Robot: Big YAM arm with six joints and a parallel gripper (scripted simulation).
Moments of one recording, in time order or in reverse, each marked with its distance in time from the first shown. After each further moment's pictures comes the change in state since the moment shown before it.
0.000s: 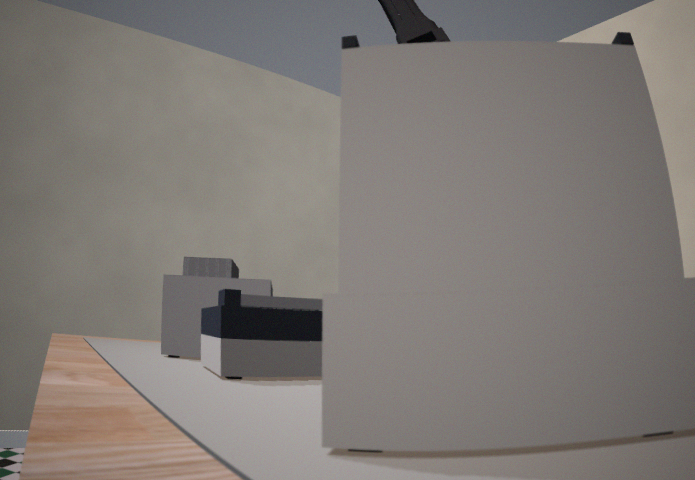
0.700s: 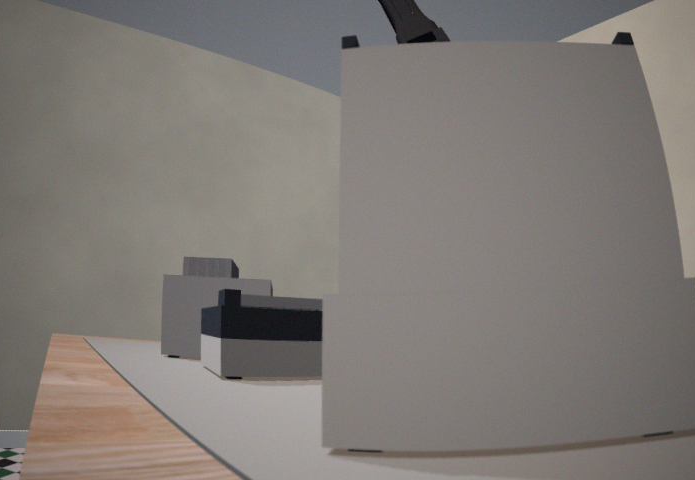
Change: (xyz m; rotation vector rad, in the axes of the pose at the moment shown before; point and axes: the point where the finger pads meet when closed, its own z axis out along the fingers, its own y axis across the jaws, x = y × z) arm 0.000 0.000 0.000 0.000 0.000 -0.007
